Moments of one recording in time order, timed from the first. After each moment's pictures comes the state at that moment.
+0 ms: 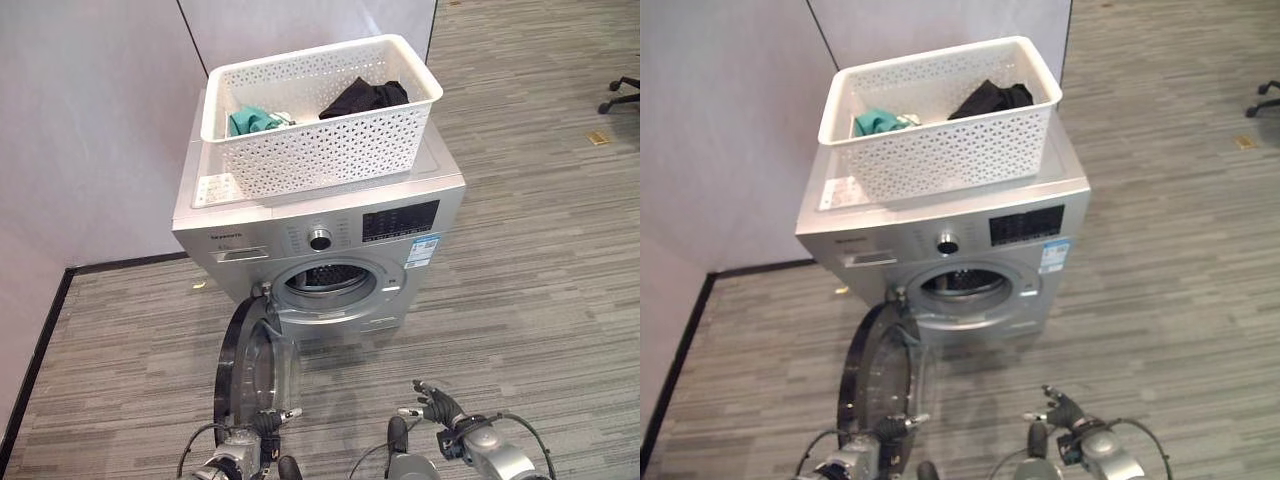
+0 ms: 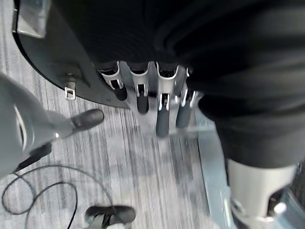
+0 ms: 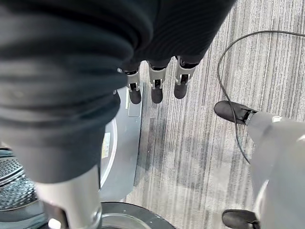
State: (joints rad) left arm -0.21 0.07 -0.32 1.24 -0.39 0.04 0.07; right arm 0.04 -0.46 0.44 0.63 0.24 0.06 0.07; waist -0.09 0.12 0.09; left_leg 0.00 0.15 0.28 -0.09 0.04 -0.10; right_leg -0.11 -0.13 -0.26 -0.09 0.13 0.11
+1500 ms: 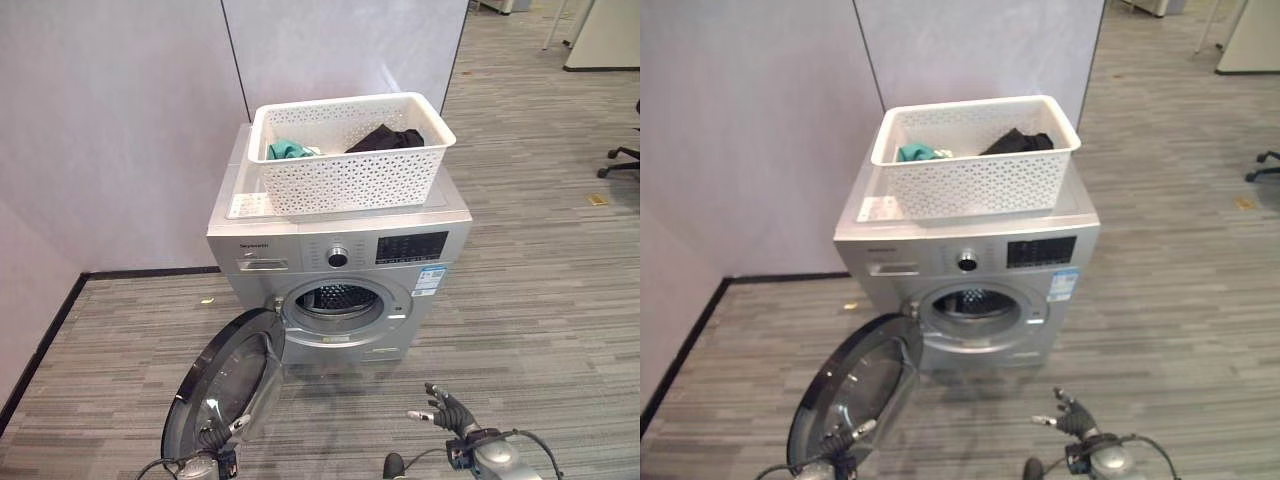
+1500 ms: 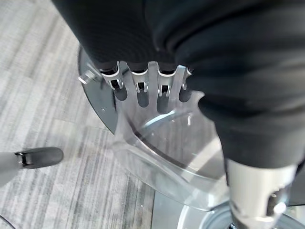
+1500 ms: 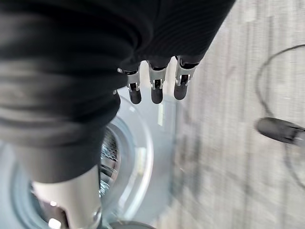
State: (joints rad) left arm 0.04 0.20 -0.11 0.99 -0.40 -0.05 0.19; right arm 0.13 -0.44 0.27 0.51 0.22 0.01 0.01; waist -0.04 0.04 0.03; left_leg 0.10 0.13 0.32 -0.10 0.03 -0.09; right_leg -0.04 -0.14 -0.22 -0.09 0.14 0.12
